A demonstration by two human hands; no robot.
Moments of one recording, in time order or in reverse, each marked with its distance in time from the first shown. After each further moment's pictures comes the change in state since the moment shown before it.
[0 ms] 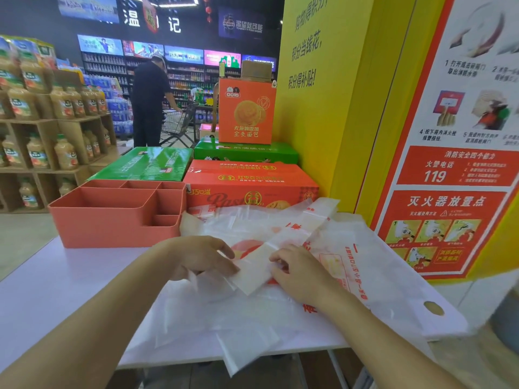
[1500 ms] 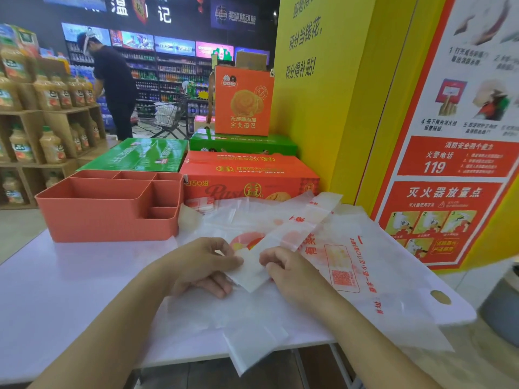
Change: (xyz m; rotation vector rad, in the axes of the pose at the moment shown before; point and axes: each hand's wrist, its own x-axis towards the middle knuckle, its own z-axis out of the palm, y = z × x) left_hand -0.004 -0.028 0.026 -0.390 -0.053 0.221; right_hand -0.021 -0.036 0.015 0.381 -0.061 0.217
